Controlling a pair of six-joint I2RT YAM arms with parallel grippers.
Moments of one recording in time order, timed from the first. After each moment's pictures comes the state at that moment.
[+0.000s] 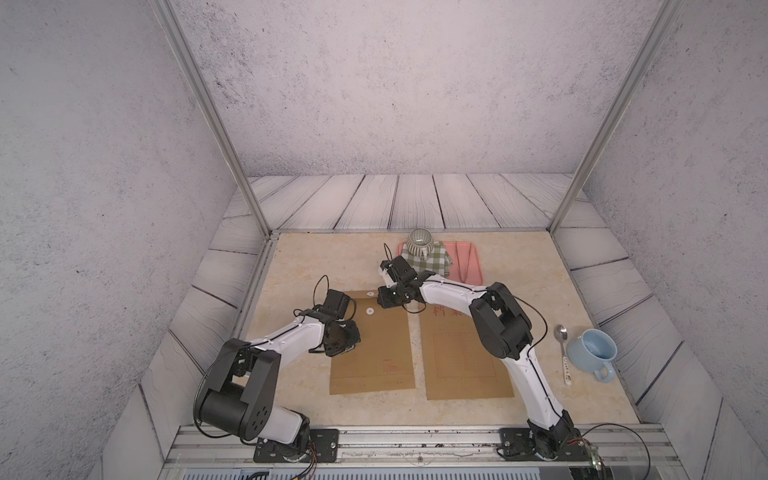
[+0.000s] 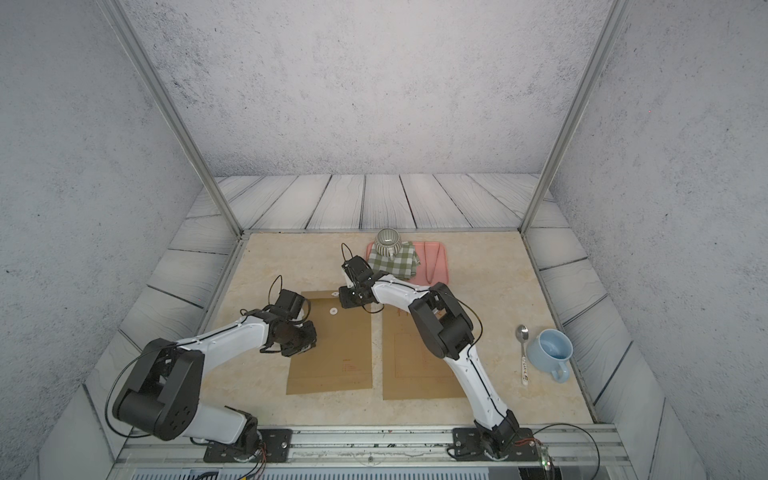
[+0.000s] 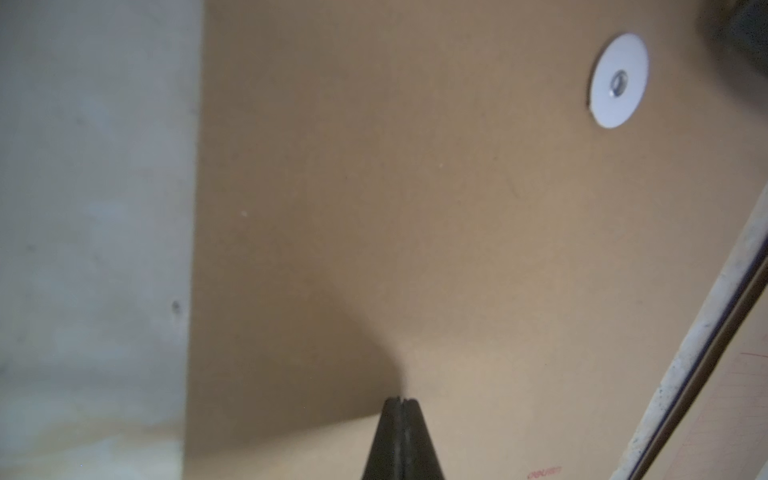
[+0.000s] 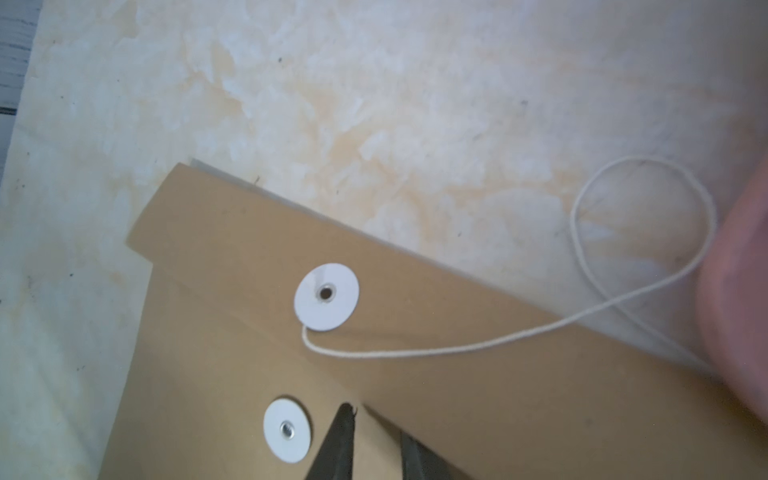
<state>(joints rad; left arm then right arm) -0.36 1.46 0.69 -0.48 0.19 -0.69 0.75 2.33 1.79 -0.41 -0.21 0.42</state>
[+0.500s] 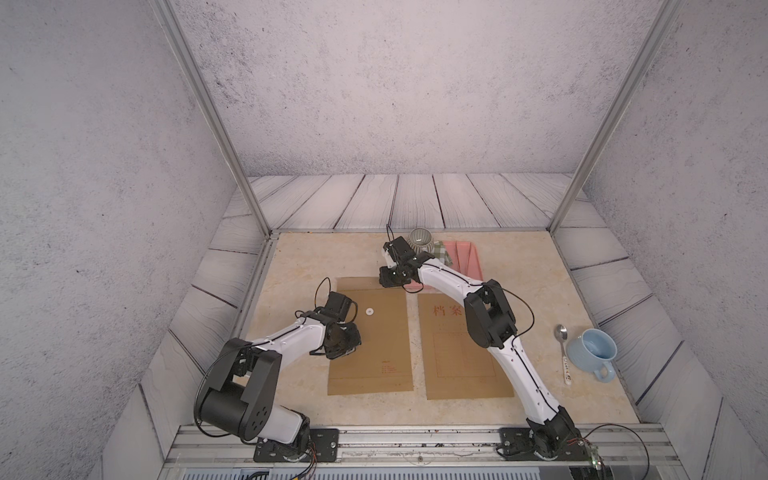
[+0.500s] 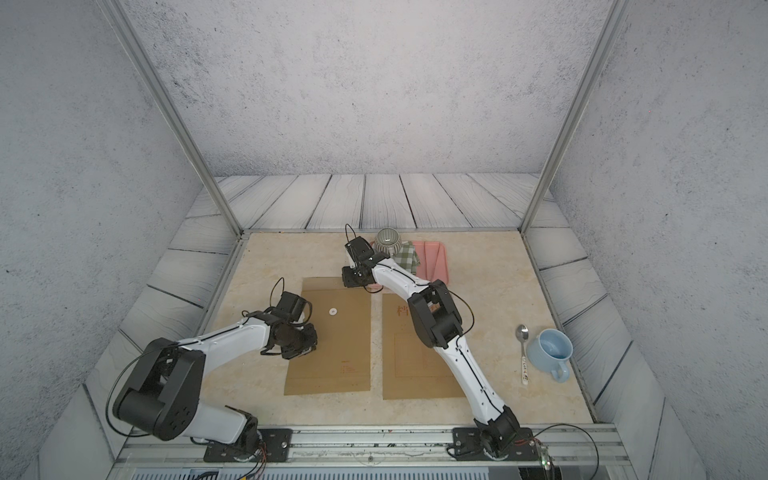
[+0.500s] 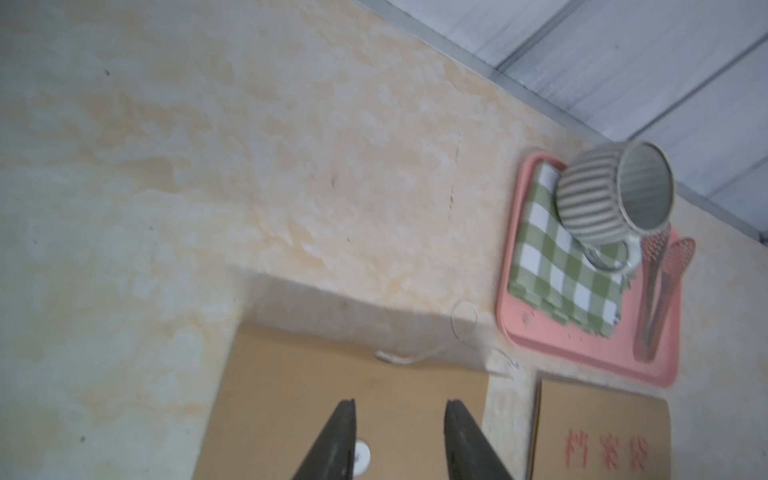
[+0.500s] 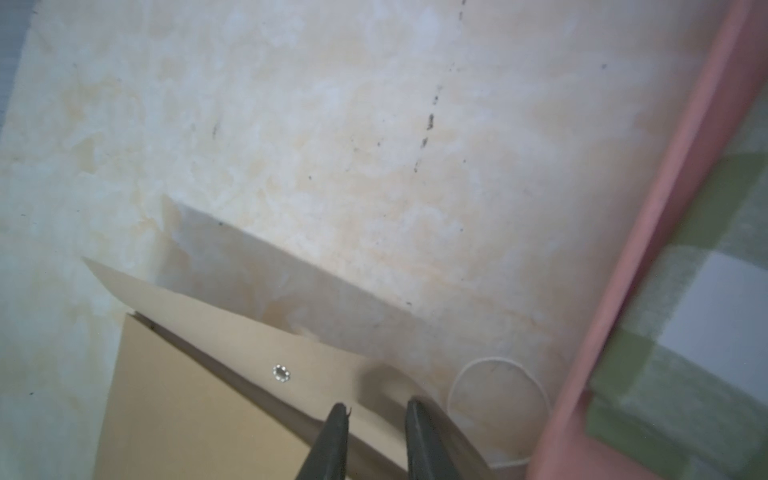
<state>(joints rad) -0.38 1.46 0.69 -0.50 0.18 -0.69 0.68 2.57 2.24 -0.63 -0.17 0.39</state>
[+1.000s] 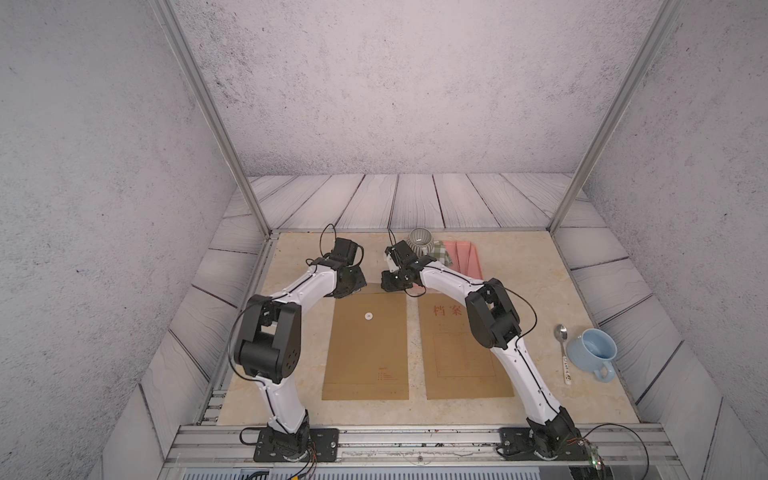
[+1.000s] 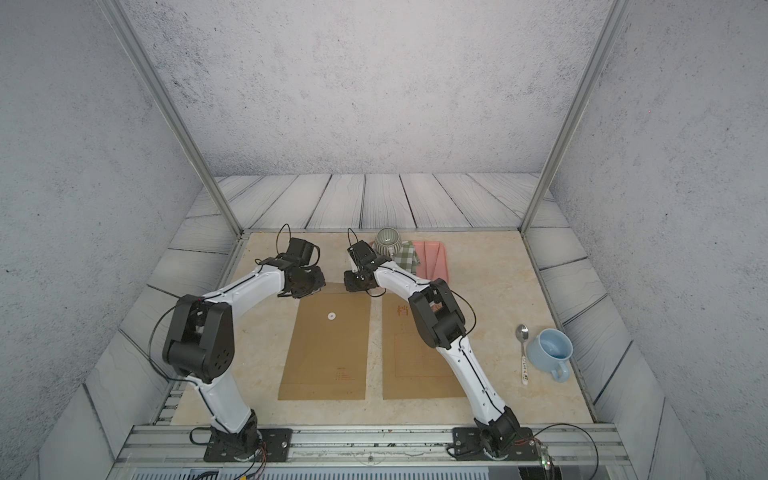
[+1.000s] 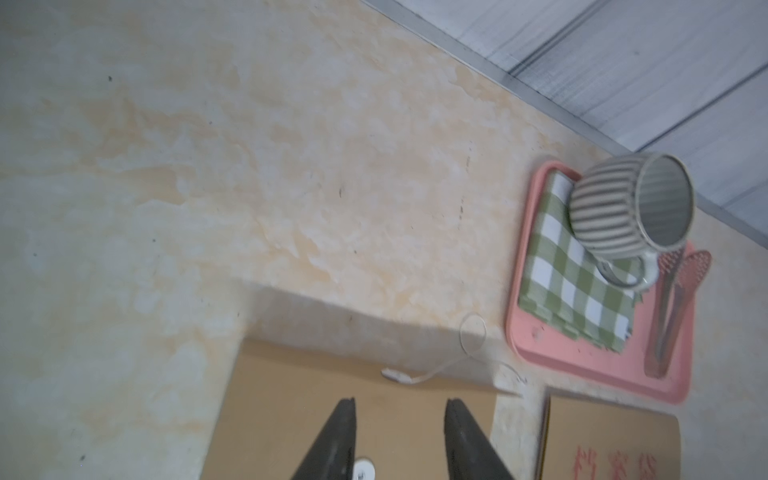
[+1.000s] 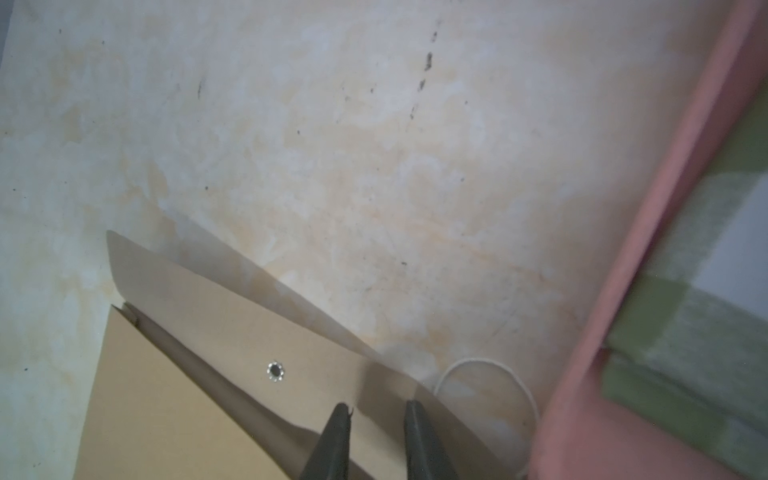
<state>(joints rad) -0.30 1.89 1.36 -0.55 0.00 -0.62 0.68 2.49 2.08 -0.55 -0.22 0.42</state>
